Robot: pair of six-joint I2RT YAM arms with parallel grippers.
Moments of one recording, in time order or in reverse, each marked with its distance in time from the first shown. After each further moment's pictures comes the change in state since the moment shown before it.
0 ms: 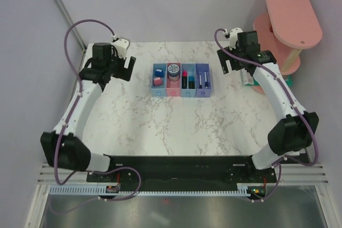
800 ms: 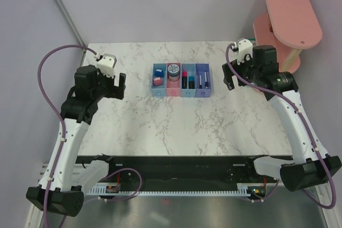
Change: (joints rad) left arm -0.003 -0.537 -0.235 -0.117 0.002 -0.126; right arm 0.008 -0.420 -0.208 -0.102 -0.230 -0.034
